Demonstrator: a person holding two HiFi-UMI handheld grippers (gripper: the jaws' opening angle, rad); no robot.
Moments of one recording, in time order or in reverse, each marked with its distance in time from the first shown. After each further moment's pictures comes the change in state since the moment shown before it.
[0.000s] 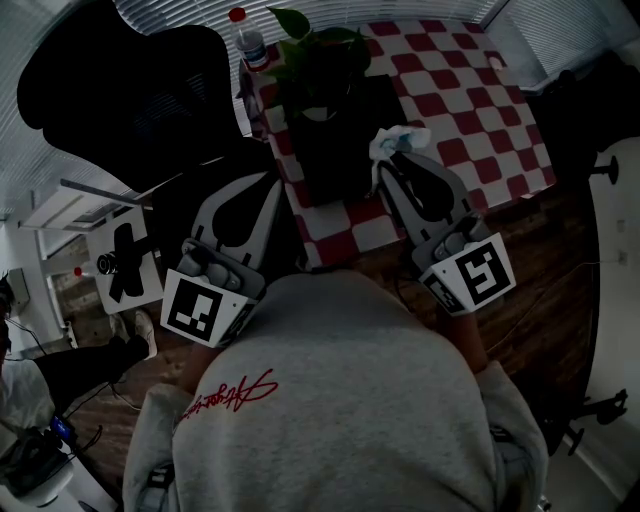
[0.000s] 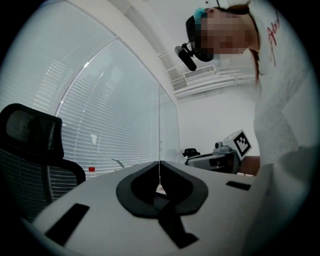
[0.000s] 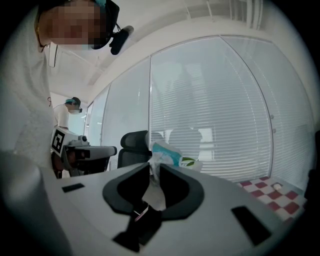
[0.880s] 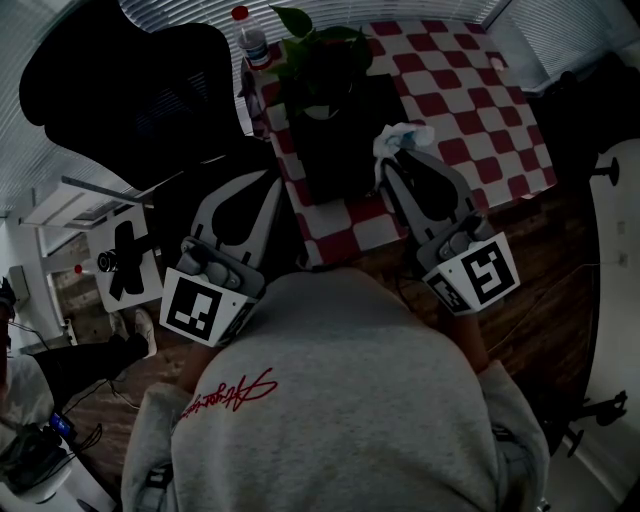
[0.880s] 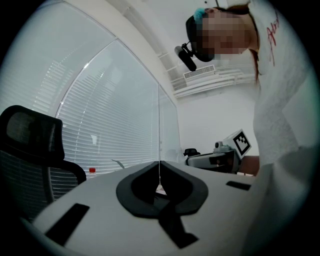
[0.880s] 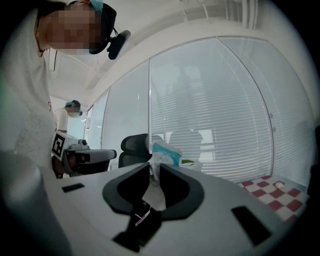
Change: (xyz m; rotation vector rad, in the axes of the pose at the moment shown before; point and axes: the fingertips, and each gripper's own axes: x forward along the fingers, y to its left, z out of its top) left arm -0.002 0.001 0.002 0.003 0.001 0.003; right arm -0.002 0.000 0.006 0.024 -0.028 0.006
